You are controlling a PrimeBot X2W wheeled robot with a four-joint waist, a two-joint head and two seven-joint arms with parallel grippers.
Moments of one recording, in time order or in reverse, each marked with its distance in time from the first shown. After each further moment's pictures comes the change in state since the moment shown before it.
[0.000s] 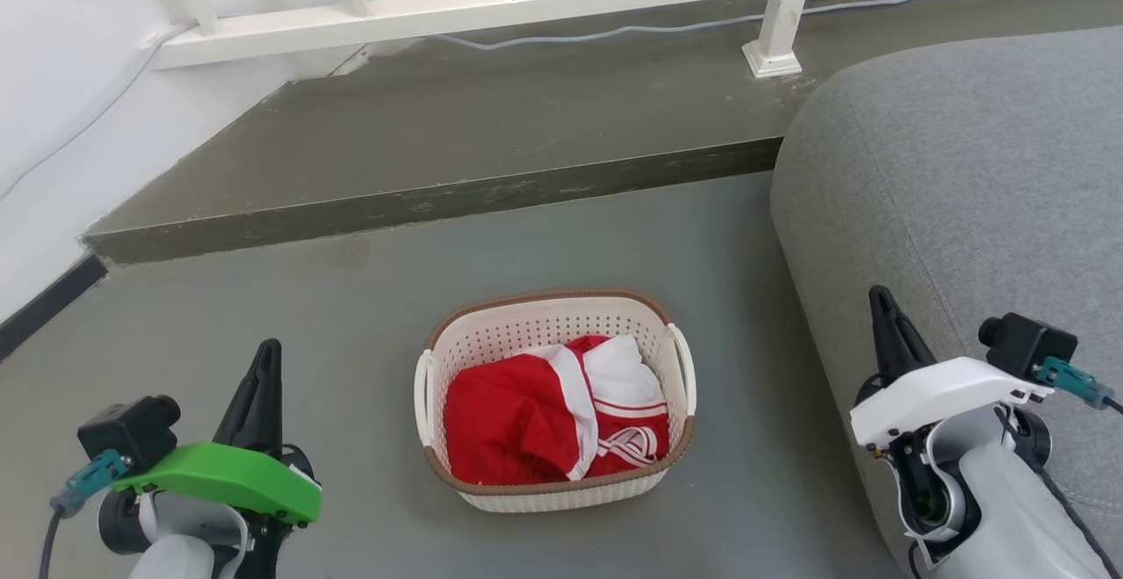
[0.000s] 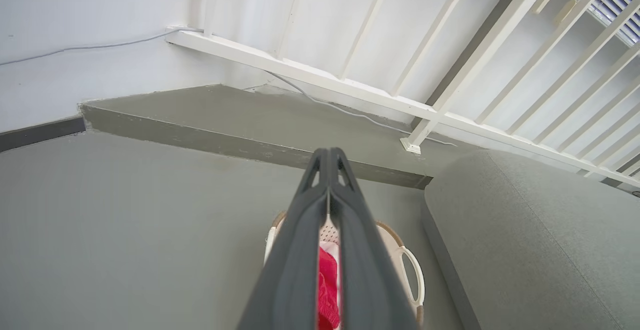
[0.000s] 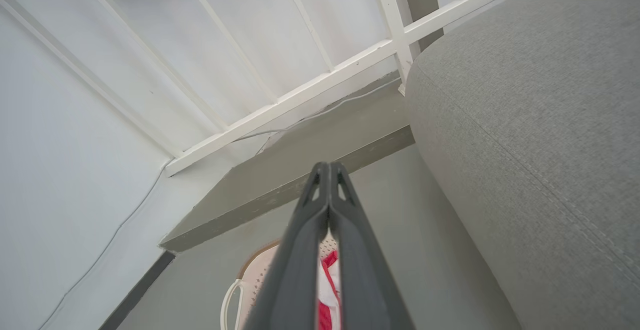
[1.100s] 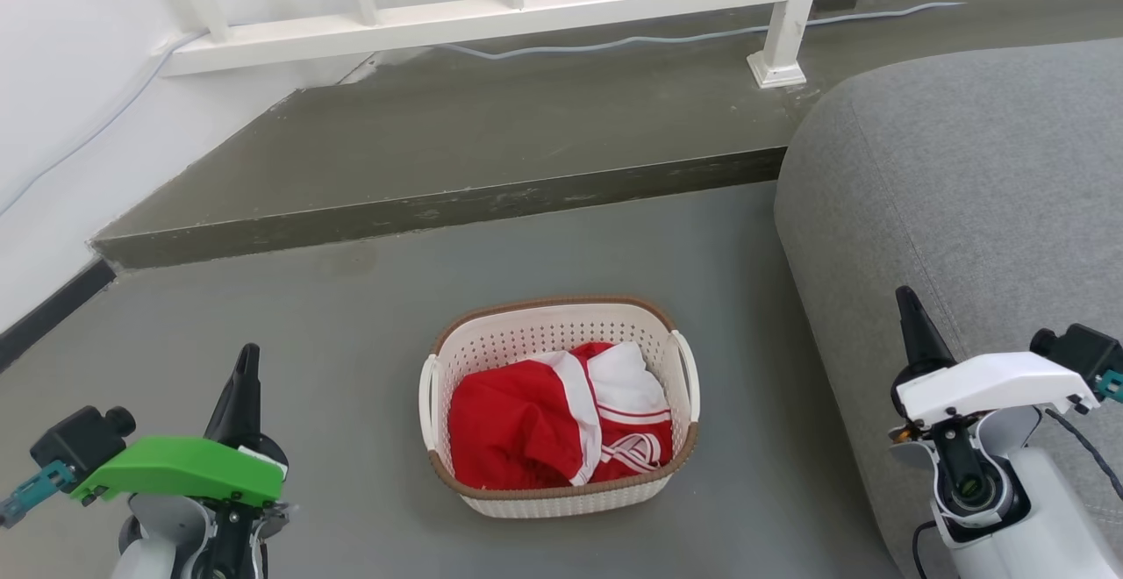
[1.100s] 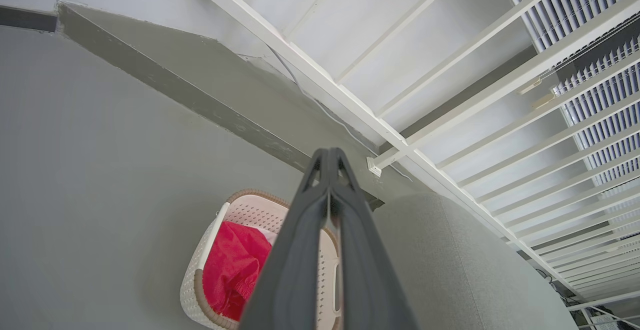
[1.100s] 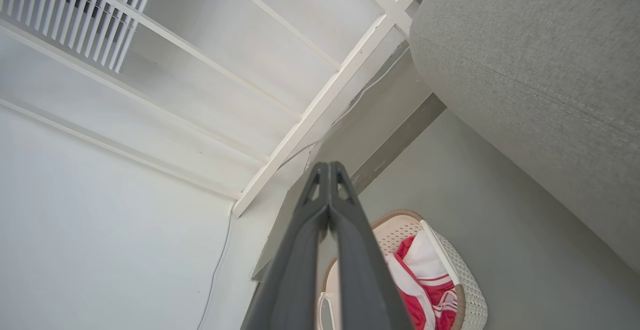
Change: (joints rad) left arm 0.000 -0.046 0.105 0.010 -0.307 -0.025 0.106; right arm 0.015 0.039 -0.140 -0.022 0.323 0.065 0.110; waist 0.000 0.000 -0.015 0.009
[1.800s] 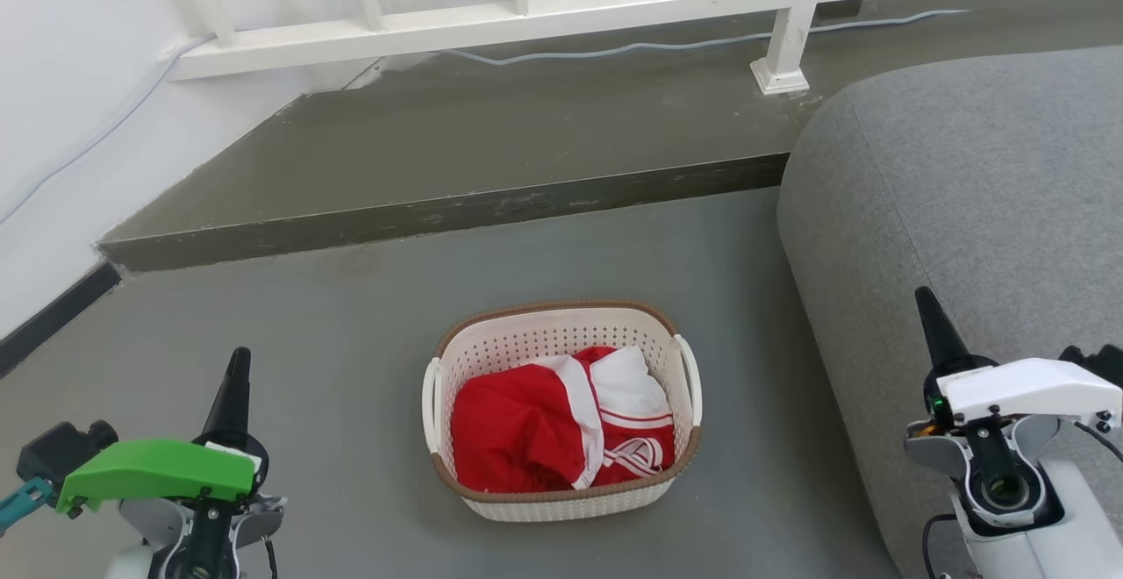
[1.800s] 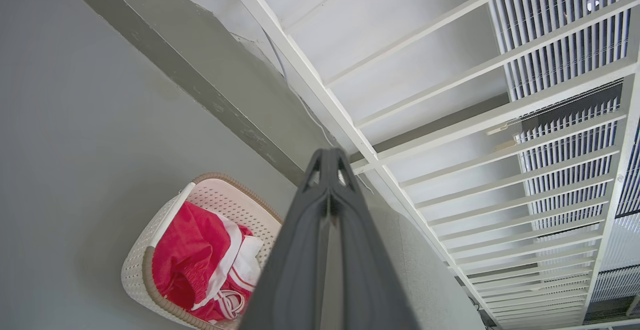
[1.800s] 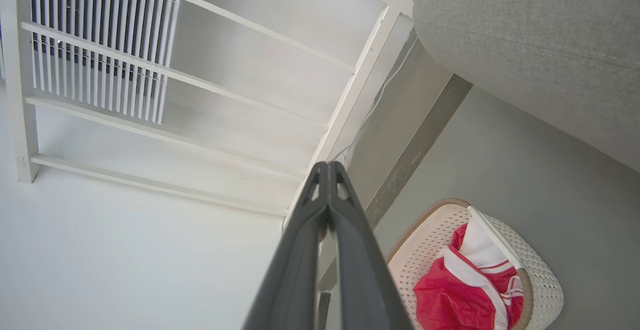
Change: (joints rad) left arm 0.000 -0.033 0.072 0.010 -0.201 -0.013 0.071; right arm 0.016 0.023 -0.091 -0.016 0.219 0.043 0.067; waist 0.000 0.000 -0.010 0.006
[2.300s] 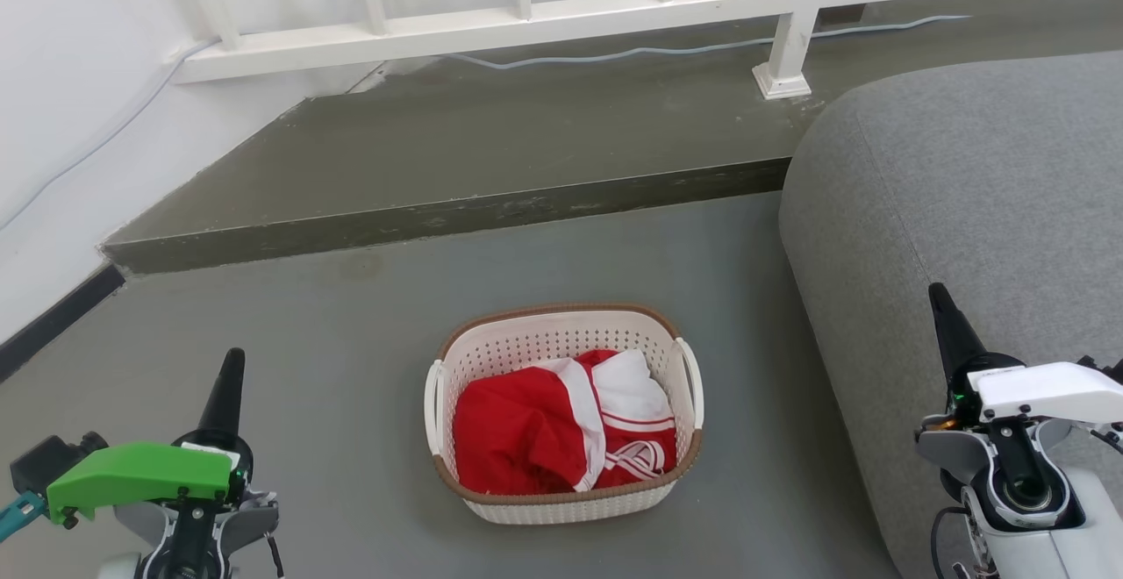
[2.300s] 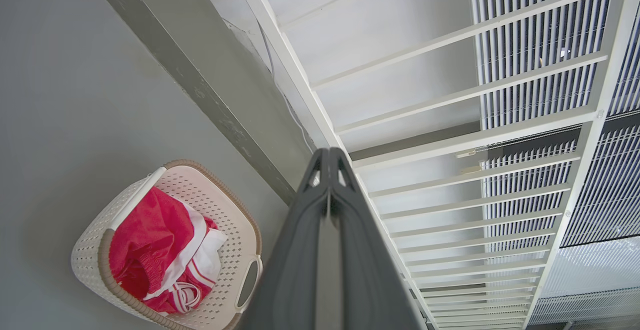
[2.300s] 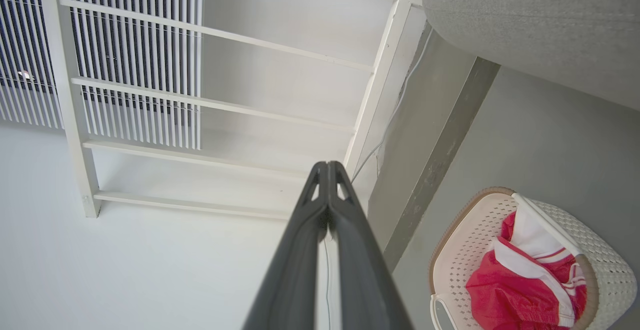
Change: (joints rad) left arm 0.000 -0.023 0.048 0.005 -0.129 -0.010 0.040; right arm 0.006 0.018 -0.058 -0.013 0.139 0.027 0.046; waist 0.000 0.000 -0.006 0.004
